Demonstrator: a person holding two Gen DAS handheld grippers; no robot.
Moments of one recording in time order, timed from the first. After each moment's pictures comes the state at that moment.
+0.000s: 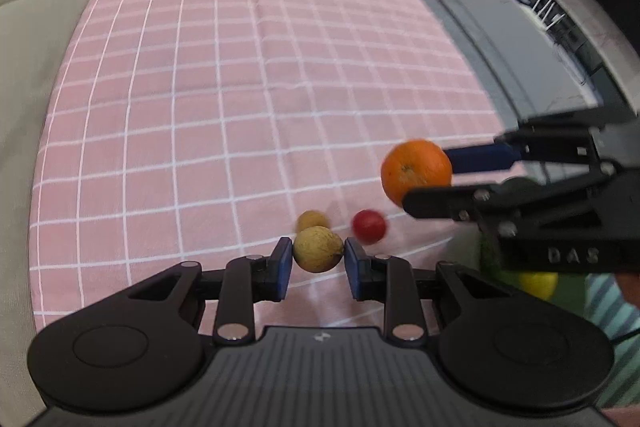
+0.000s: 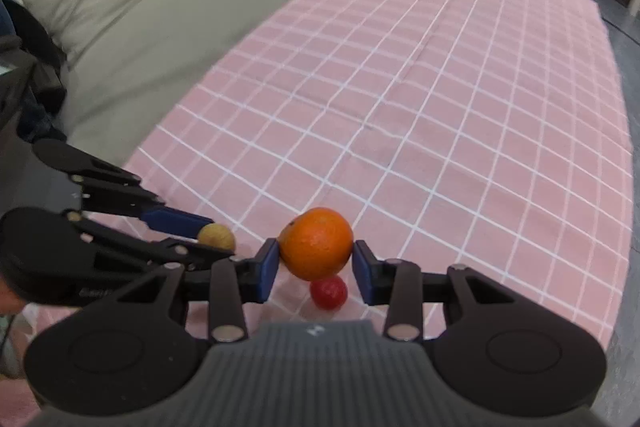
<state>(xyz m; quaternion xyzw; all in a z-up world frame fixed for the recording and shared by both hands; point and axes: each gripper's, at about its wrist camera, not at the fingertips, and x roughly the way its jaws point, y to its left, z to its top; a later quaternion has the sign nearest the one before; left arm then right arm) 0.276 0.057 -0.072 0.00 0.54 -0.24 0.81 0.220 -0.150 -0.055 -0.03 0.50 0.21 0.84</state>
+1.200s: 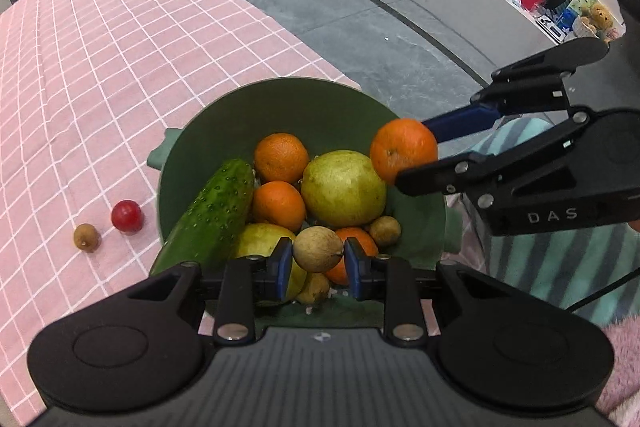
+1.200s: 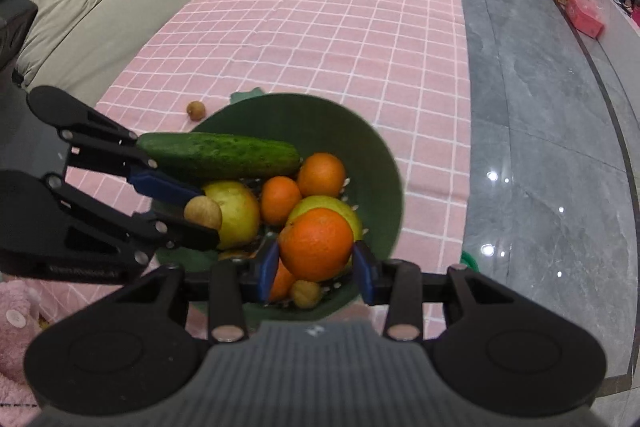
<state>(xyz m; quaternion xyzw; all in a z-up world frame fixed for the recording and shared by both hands) 0.156 -0.103 -0.072 0.17 0.50 -0.40 0.74 0.048 -0.282 -0.044 -0.01 0.51 0.08 0.86</state>
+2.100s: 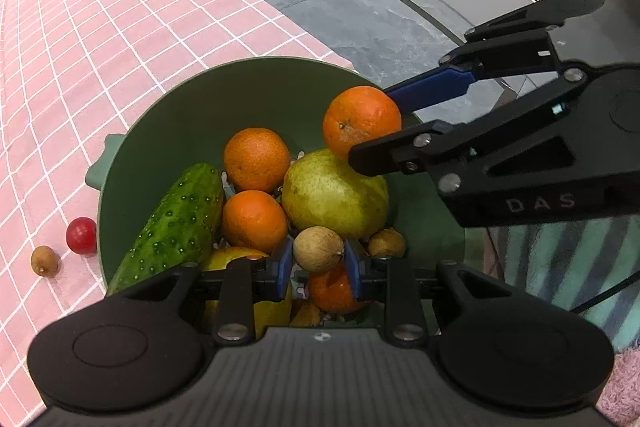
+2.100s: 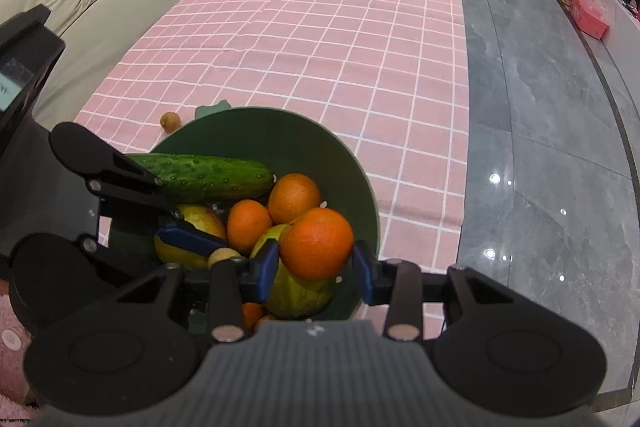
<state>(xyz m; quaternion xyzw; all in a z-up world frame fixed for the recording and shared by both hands) 0.166 -0.136 -0.104 0.19 0.53 -0.42 0.71 0.086 -0.297 -0.065 0.00 0.51 0.09 0.85</state>
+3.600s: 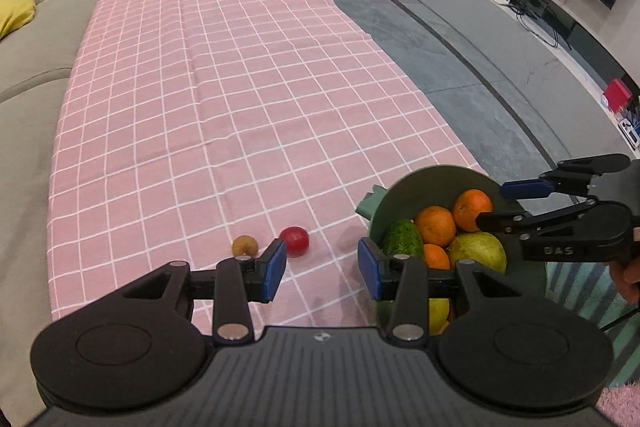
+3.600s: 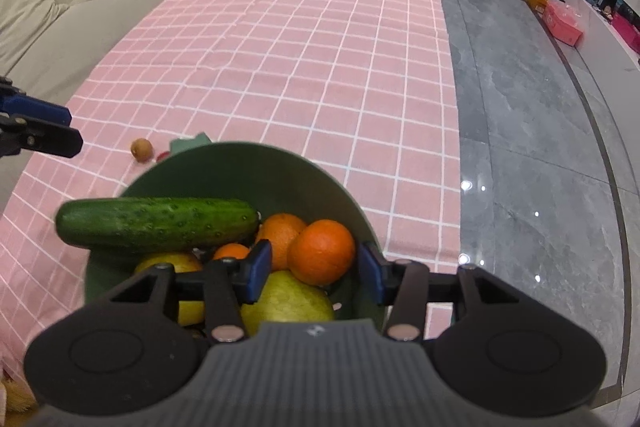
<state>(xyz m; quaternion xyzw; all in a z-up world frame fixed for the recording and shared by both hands) 0.214 -0.006 -0.021 0.09 0.47 -0.28 0.83 0.109 -0.276 -0.064 -0.01 0.49 0.04 0.87</state>
